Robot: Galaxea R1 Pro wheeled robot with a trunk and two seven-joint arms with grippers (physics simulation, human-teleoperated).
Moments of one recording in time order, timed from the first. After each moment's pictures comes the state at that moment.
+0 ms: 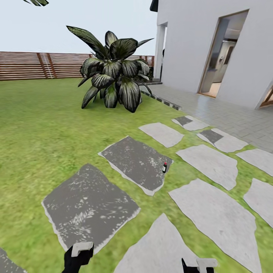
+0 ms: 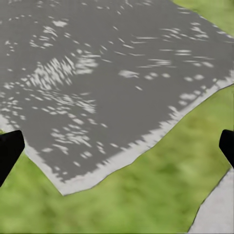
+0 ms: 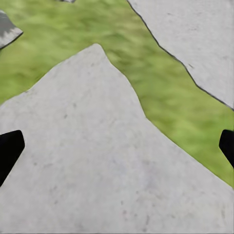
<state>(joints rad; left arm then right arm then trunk) -0.35 0.02 0.06 -0.31 -0.01 -0.39 0.04 -0.21 -0.05 0.00 -0.44 -0.02 -0.40 0.00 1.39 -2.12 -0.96</state>
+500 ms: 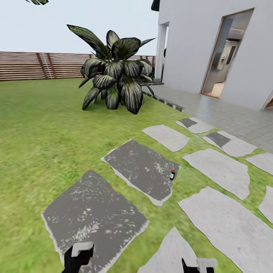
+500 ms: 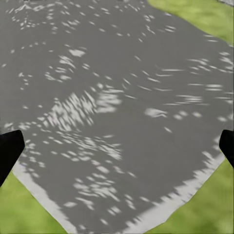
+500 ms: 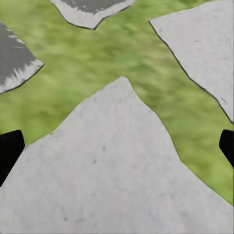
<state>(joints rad) -0.35 0.02 0.06 -0.31 -0.01 -0.39 0.04 -0.21 -0.05 0.00 -0.44 -0.02 -0.40 0.00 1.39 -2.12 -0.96</state>
